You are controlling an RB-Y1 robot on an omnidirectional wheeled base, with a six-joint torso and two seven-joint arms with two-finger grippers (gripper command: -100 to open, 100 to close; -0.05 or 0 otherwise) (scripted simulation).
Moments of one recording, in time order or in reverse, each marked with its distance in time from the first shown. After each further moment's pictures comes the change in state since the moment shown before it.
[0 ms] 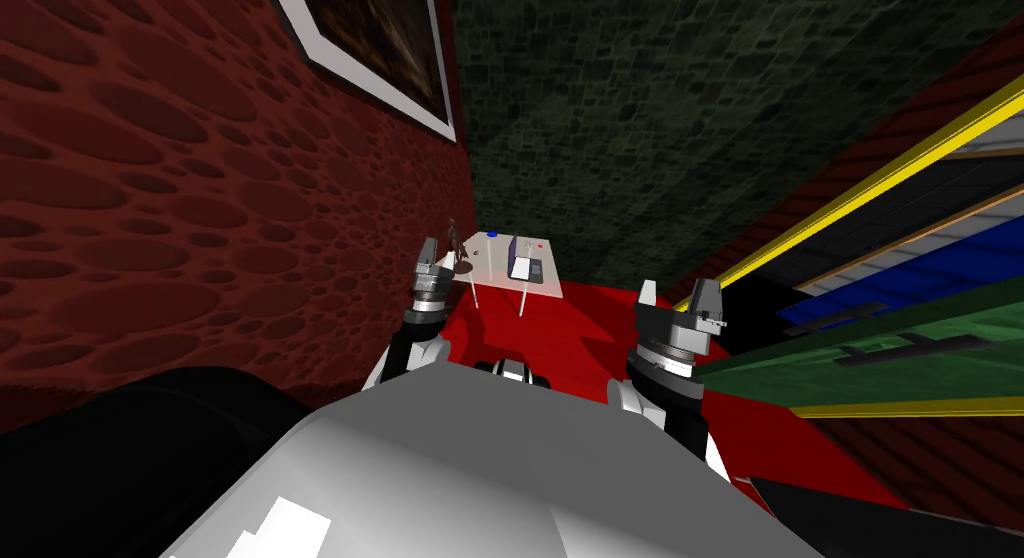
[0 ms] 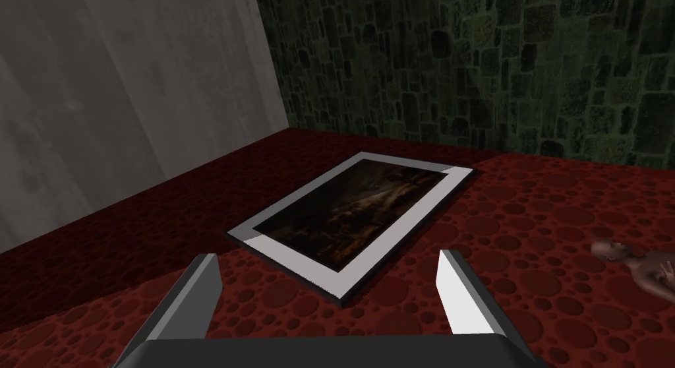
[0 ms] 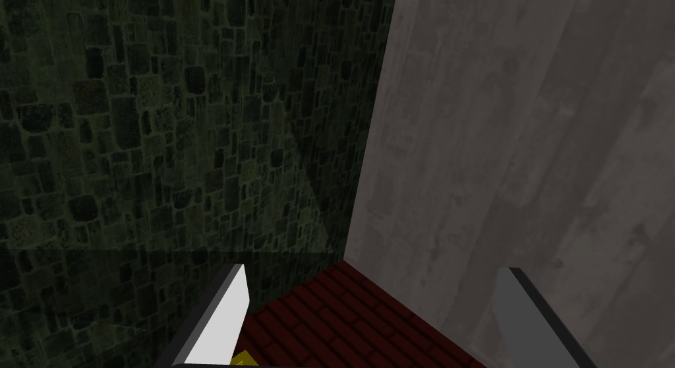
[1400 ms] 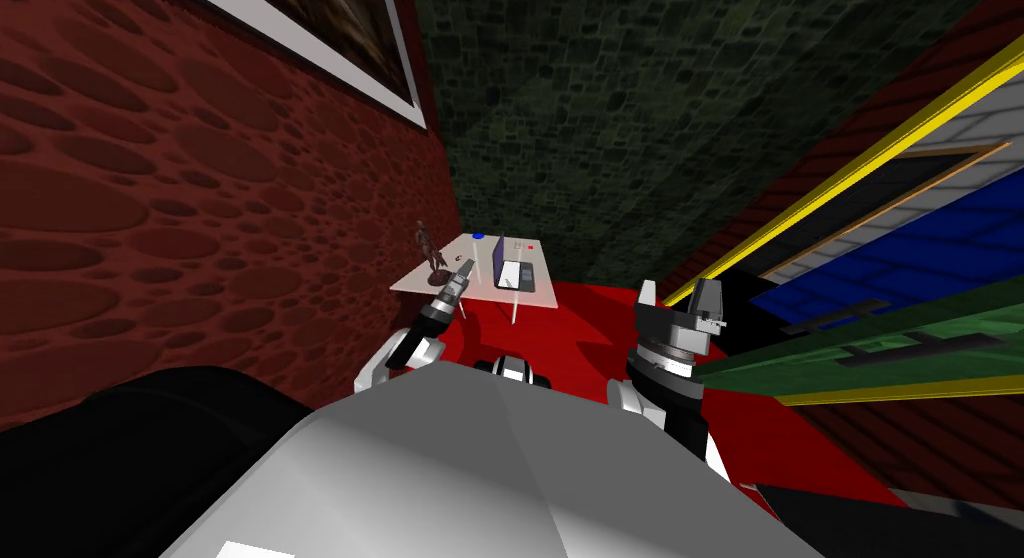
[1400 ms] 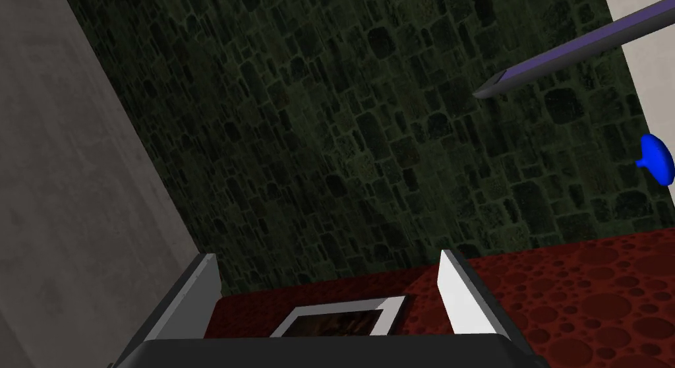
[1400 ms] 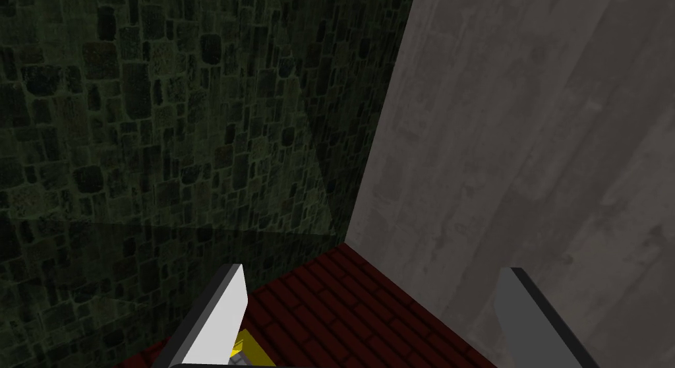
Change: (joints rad) left arm -0.043 0.244 -0.019 0.100 -0.125 0.244 -0.052; right arm 0.000 0.000 0.000 0.000 0.000 0.000 0.000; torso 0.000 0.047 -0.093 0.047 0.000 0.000
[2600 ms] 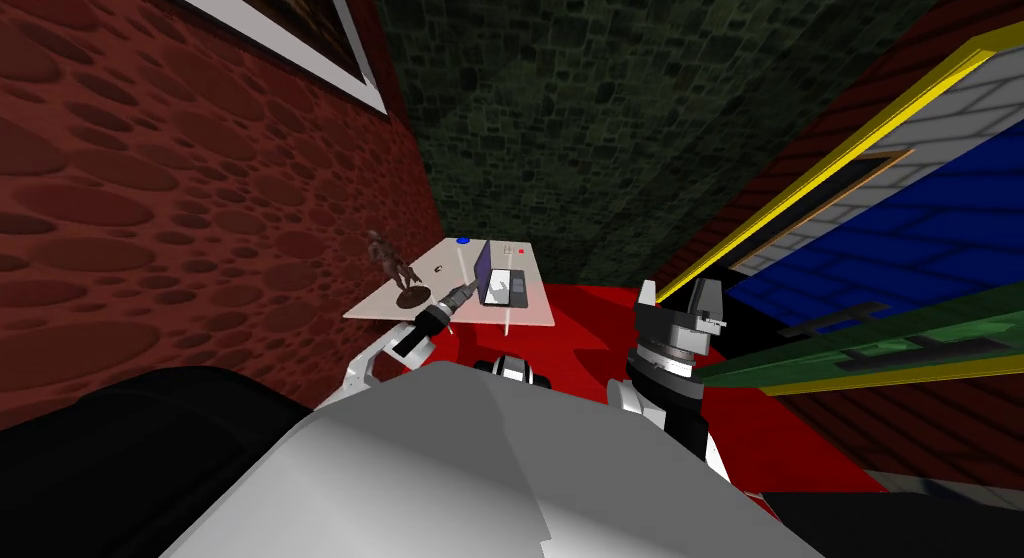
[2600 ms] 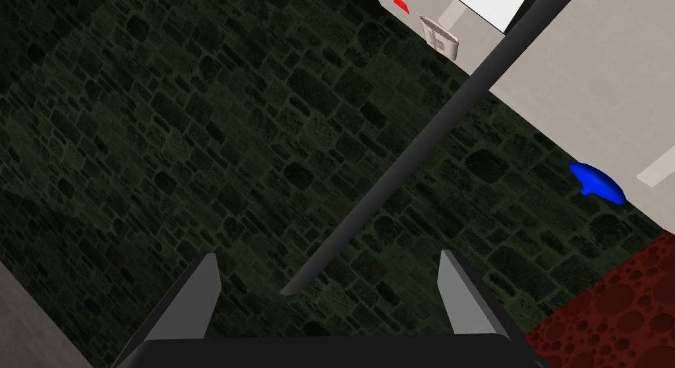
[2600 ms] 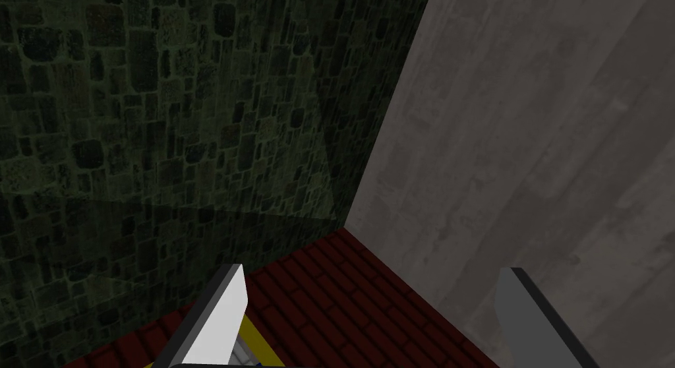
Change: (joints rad) left arm -0.032 0.256 -0.026 0.104 -0.134 0.252 -0.058; right arm 0.000 0.000 0.000 0.000 0.000 0.000 0.000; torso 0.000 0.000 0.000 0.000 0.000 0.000
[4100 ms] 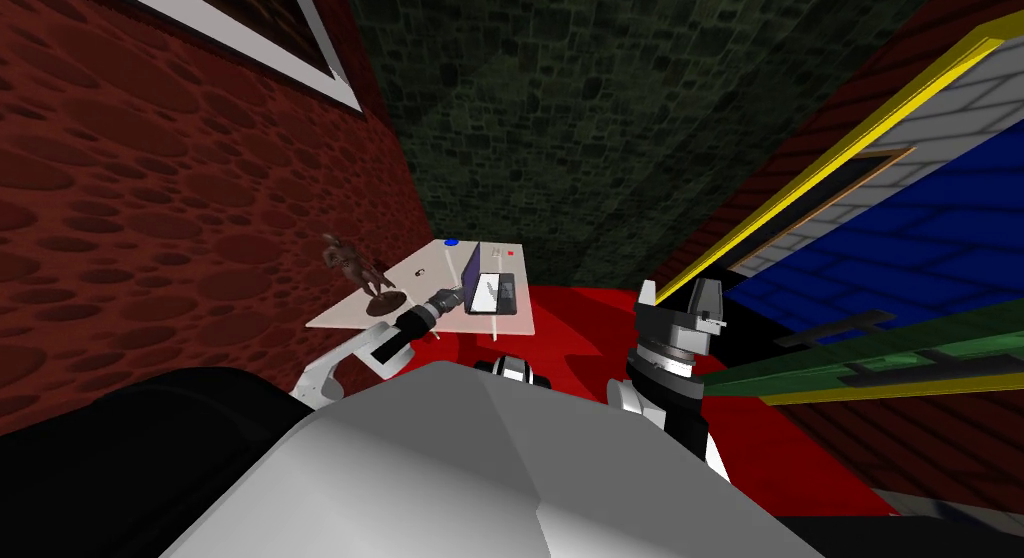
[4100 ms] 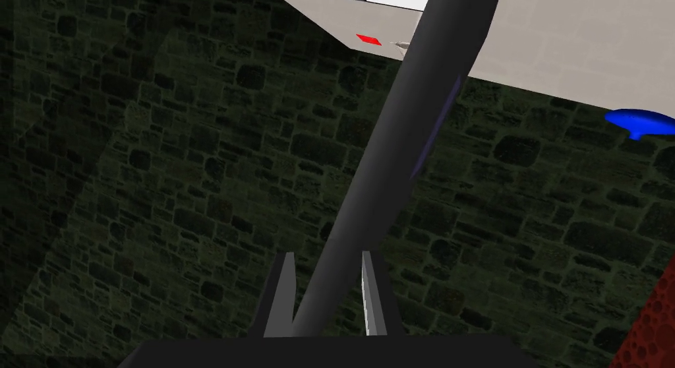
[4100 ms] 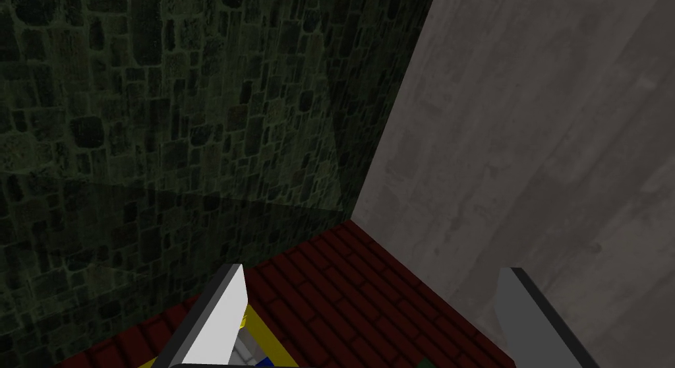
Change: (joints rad) left arm 0.109 0.227 0.036 -0.133 -0.089 0.179 -0.106; right arm 0.000 0.000 0.000 0.000 0.000 0.000 0.000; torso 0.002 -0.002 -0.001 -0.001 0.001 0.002
